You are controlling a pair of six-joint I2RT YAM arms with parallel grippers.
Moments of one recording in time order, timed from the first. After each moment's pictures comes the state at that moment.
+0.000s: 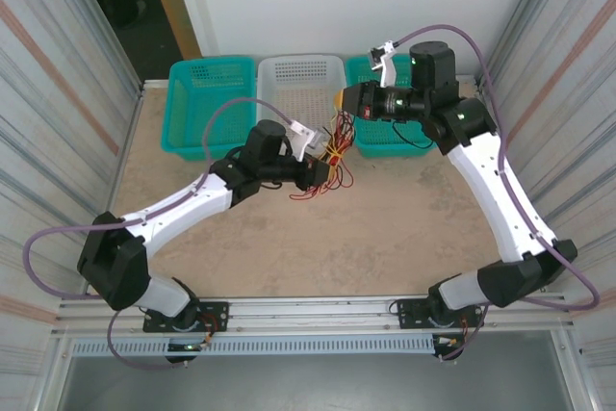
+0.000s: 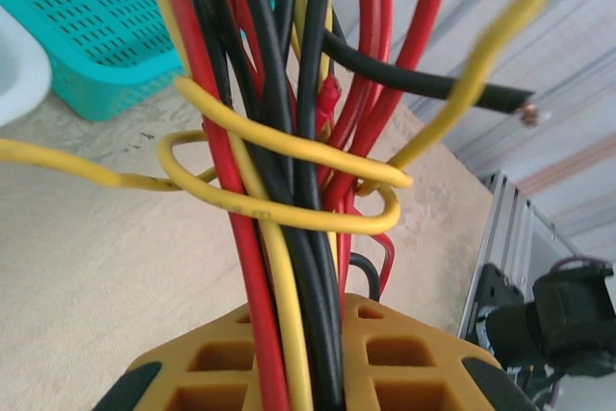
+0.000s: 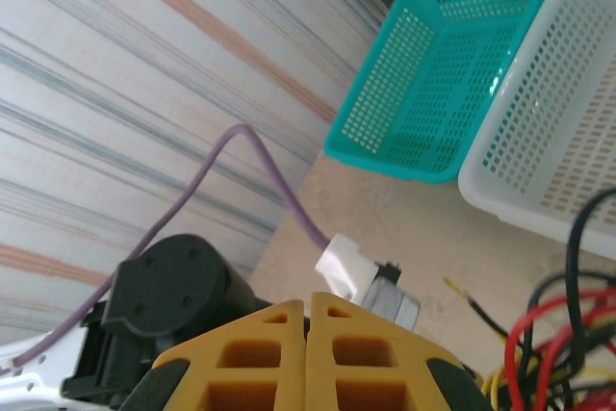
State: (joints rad) left arm -0.70 1.45 1.08 -0.12 0.49 -0.34; right arm 0.41 1.40 1.69 -0.69 -0.63 0.56
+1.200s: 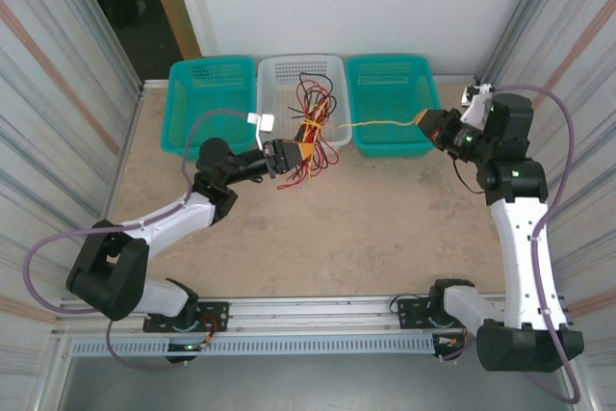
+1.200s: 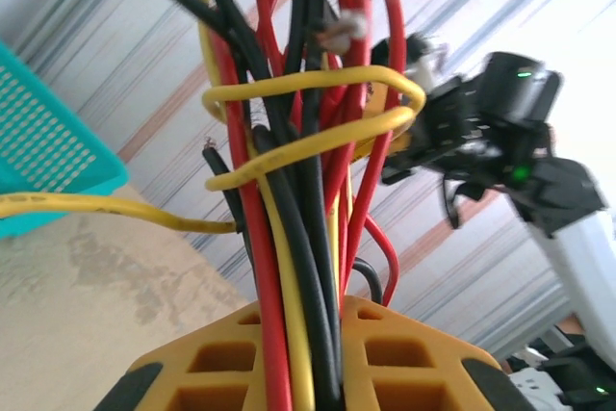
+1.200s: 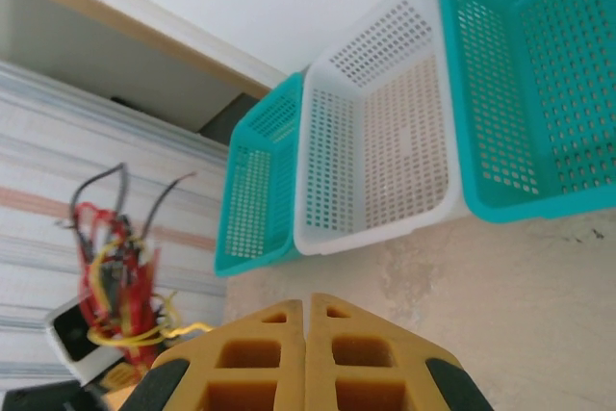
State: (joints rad) left arm -0.52 1.38 0.74 0.91 0.80 -0.97; right arm -0.04 1.03 1.25 -0.65 -0.58 0.73
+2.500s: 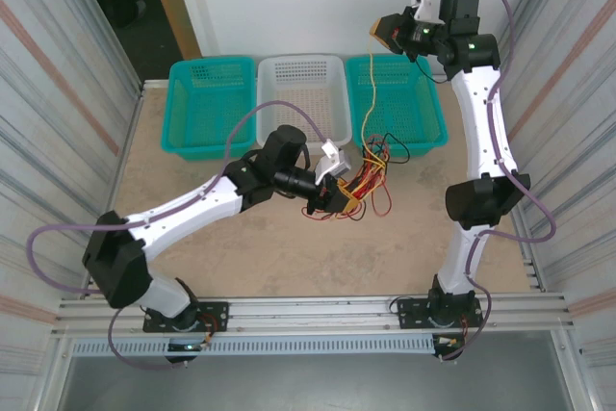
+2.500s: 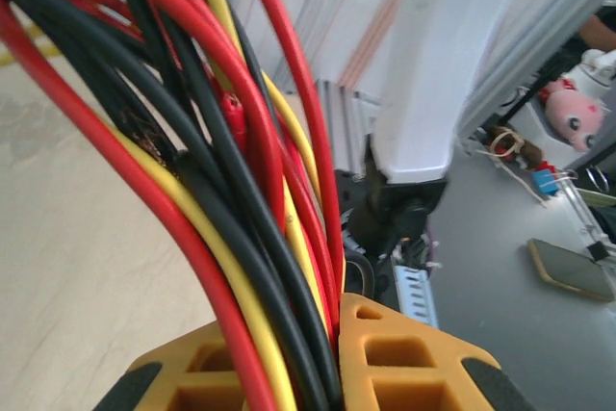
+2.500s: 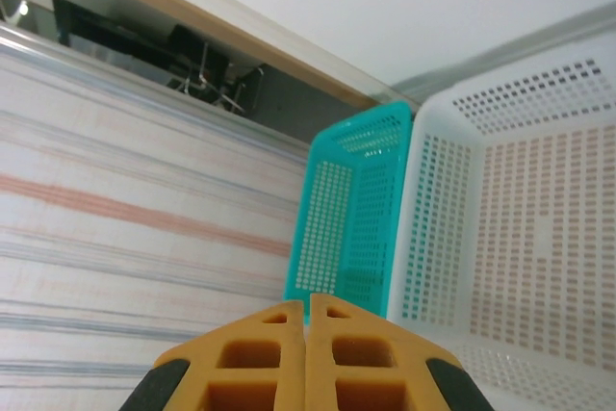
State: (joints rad) left arm -0.83 1.50 1.17 -0.21 0.82 0.00; right arm 0.12 1.97 2.42 -0.83 -0.69 0.76
